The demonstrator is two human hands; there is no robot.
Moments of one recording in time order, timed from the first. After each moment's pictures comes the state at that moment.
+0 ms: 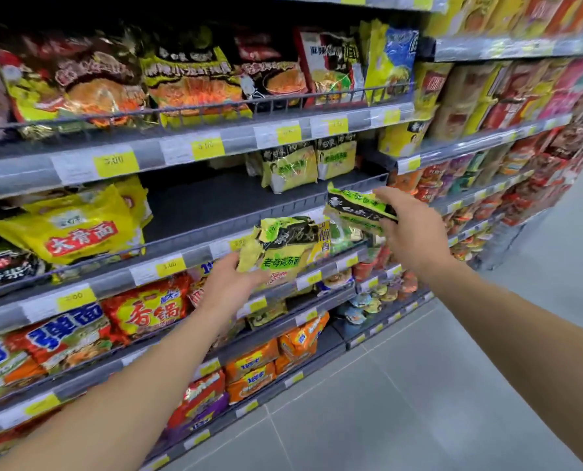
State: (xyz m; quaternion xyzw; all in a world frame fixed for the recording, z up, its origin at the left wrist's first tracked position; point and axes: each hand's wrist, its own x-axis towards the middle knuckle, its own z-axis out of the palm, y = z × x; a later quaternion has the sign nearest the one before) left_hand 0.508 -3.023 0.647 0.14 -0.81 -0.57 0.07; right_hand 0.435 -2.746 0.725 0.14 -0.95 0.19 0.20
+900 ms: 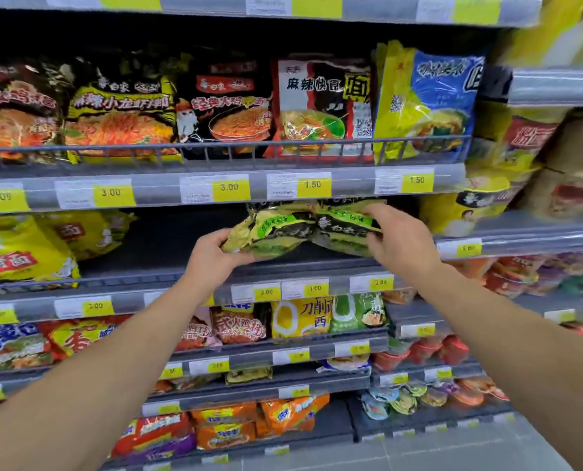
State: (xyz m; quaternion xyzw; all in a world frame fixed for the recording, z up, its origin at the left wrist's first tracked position) left_hand 0.293 -2.973 0.678 0.21 -0.79 -0.52 0.24; right_hand 0.124 -2.709 0.720 0.39 -0.89 0.15 0.18
